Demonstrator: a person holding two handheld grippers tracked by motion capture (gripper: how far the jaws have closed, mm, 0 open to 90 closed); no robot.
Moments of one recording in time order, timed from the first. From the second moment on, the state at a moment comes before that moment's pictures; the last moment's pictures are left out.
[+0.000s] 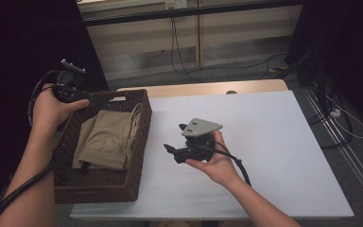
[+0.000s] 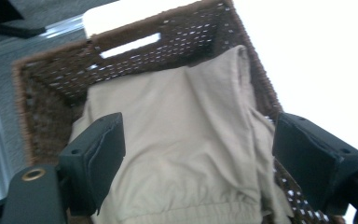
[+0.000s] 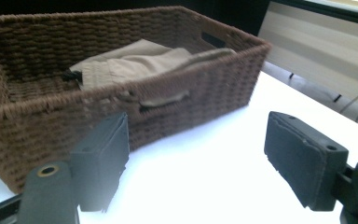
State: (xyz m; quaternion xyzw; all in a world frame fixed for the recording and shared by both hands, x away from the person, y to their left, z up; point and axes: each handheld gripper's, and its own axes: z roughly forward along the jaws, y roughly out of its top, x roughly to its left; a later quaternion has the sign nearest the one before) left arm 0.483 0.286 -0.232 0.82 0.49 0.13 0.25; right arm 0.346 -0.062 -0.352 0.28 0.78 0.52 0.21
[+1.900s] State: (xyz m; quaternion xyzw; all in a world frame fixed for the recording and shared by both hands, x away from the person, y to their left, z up) left arm 0.396 0.256 -0.307 0.76 0.42 0.17 0.47; right arm 0.309 -0.188 -0.438 0.36 0.81 0.43 0.17
